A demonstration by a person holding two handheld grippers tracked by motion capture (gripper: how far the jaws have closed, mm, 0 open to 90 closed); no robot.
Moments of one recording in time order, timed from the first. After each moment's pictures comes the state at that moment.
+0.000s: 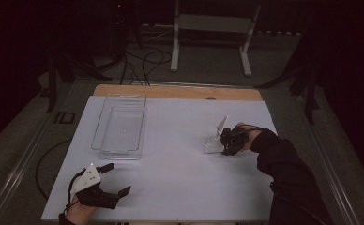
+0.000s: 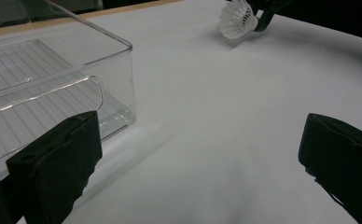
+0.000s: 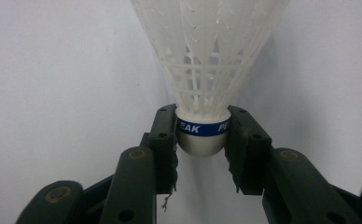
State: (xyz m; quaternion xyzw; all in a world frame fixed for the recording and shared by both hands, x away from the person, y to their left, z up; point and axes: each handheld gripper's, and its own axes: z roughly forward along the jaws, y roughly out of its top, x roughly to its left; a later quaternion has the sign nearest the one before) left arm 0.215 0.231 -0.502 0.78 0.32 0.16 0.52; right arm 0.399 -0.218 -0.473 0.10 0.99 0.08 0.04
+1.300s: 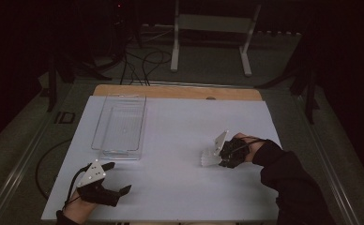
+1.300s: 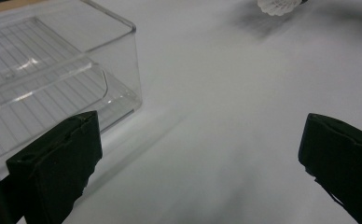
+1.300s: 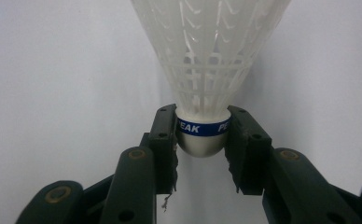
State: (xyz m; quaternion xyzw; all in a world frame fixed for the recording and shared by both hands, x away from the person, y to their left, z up) left arm 0.225 0.226 -0.491 0.81 0.32 0.14 0.46; right arm 0.349 -0.207 -0.459 0.03 0.99 0.11 0.06
